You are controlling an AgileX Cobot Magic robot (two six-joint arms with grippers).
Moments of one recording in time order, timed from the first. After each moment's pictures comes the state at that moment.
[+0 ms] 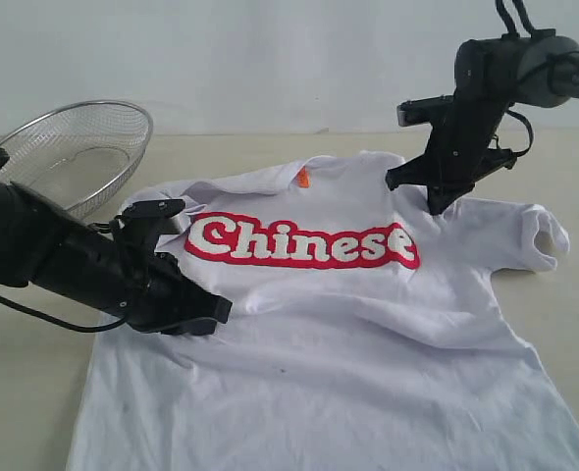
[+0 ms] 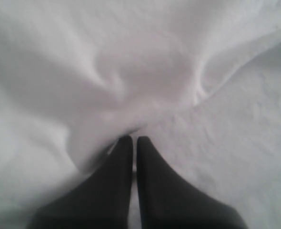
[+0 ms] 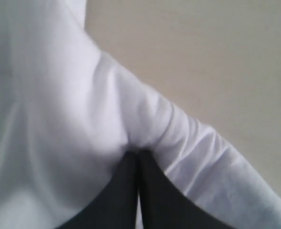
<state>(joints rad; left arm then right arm) -0.36 1.94 -0.85 -1.33 0.37 1.22 0.02 2.44 -1.99 -0.02 0.97 -0.06</state>
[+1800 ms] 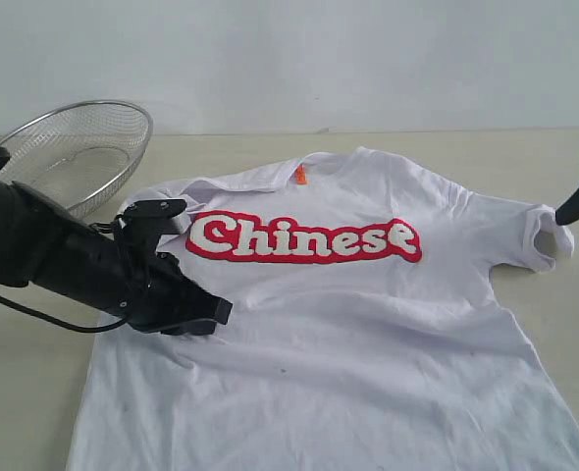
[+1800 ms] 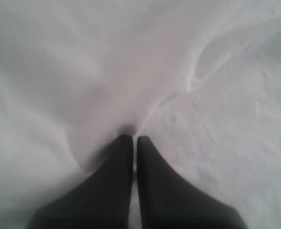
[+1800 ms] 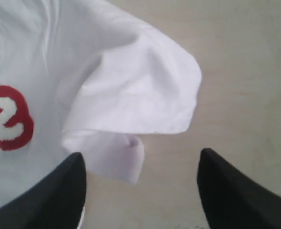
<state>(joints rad) -0.36 1.94 -0.85 -1.31 0.36 1.22 -0.55 2.08 -1.40 0.71 1.03 -0.57</state>
